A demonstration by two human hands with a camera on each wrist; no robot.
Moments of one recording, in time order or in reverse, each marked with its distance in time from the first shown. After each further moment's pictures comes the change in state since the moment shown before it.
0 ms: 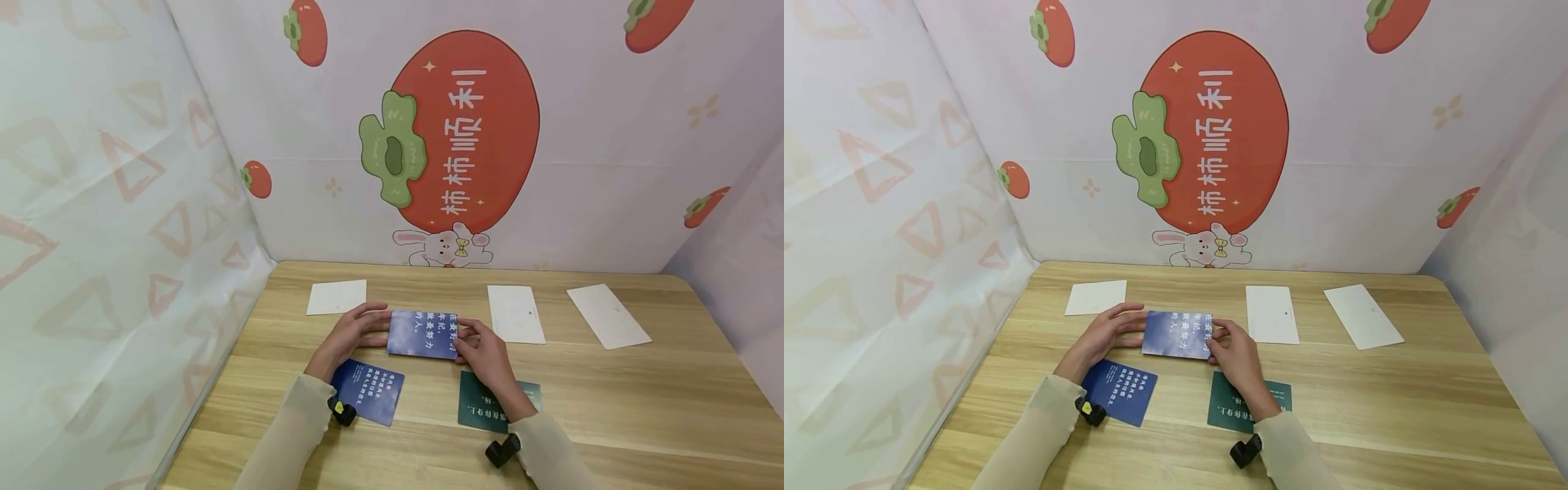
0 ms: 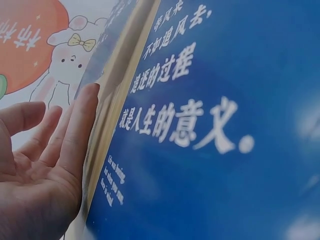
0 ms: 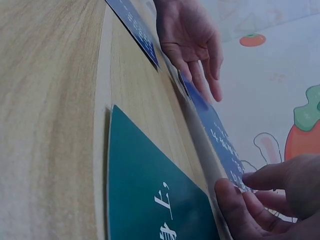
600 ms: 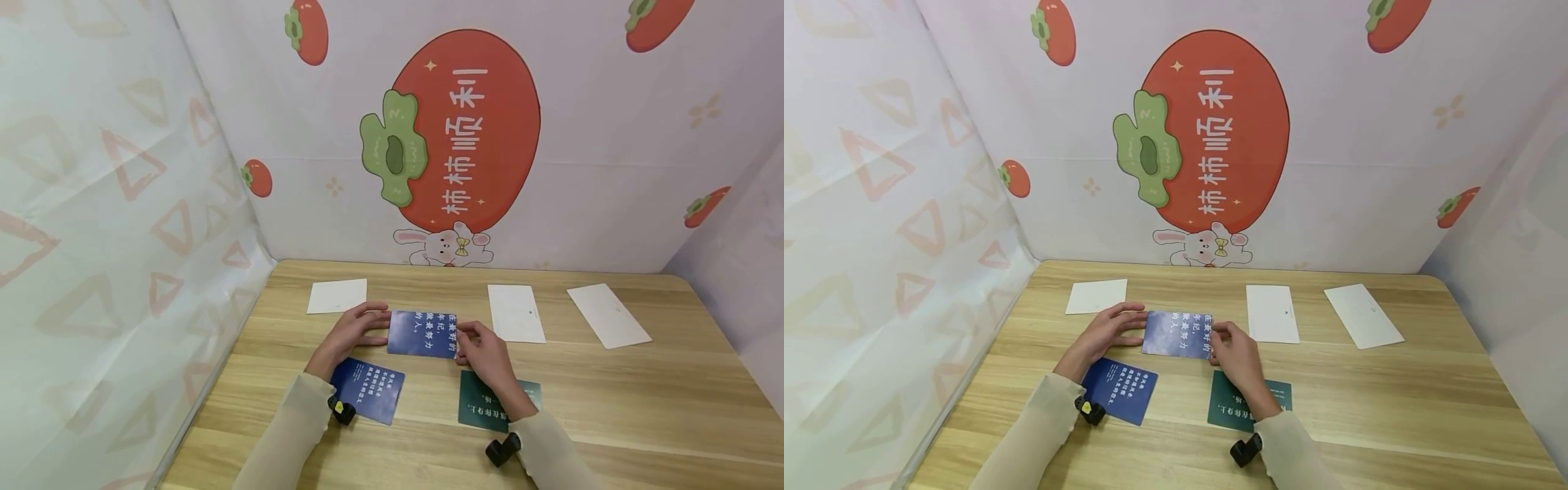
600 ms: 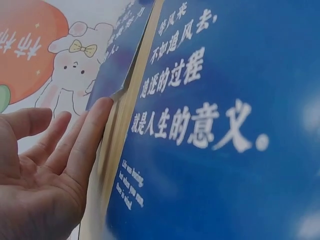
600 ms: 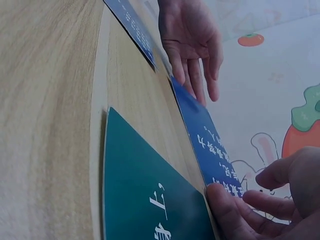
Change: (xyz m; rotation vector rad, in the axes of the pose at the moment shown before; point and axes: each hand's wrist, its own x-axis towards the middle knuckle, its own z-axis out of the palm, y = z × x) left_hand -0.003 0.006 0.003 0.050 0.023 -0.014; right_hand -0.004 -0.003 -0.001 0.029 0.000 0.055
